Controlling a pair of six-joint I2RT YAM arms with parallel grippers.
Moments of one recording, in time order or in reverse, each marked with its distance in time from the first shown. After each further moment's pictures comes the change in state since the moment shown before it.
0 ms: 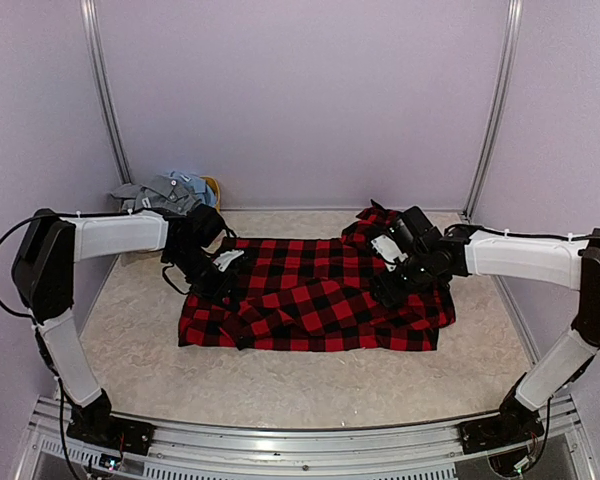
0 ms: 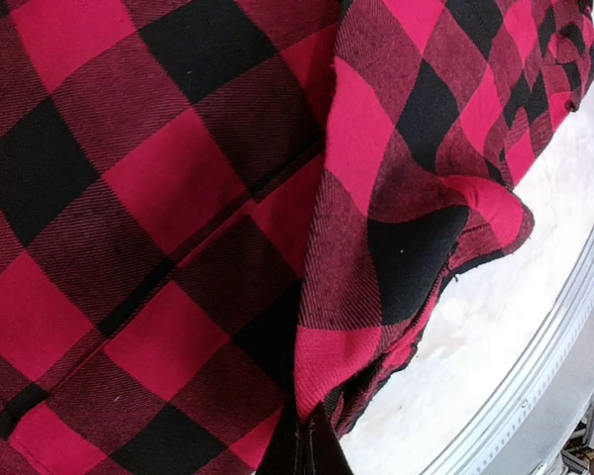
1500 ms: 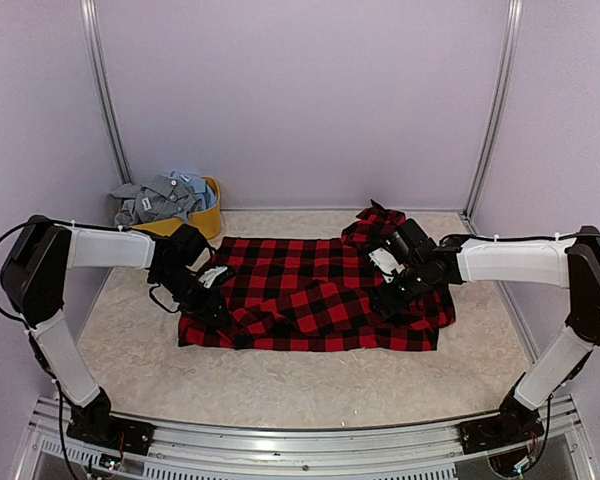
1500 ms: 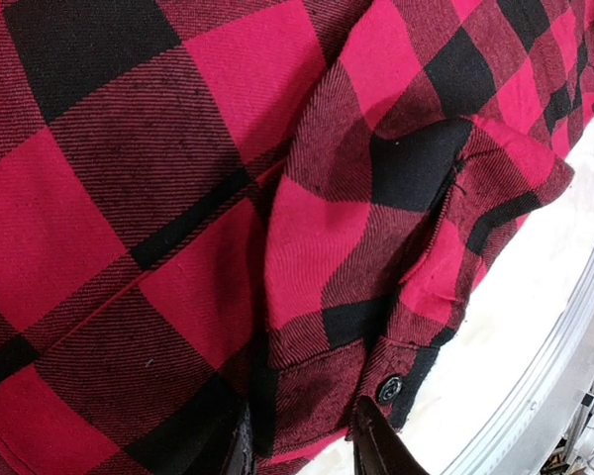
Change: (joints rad) left arm 0.090 -0.062 -0.233 0.151 0.050 -0.020; right arm 0.000 0.046 -0.055 0.046 -0.029 0.010
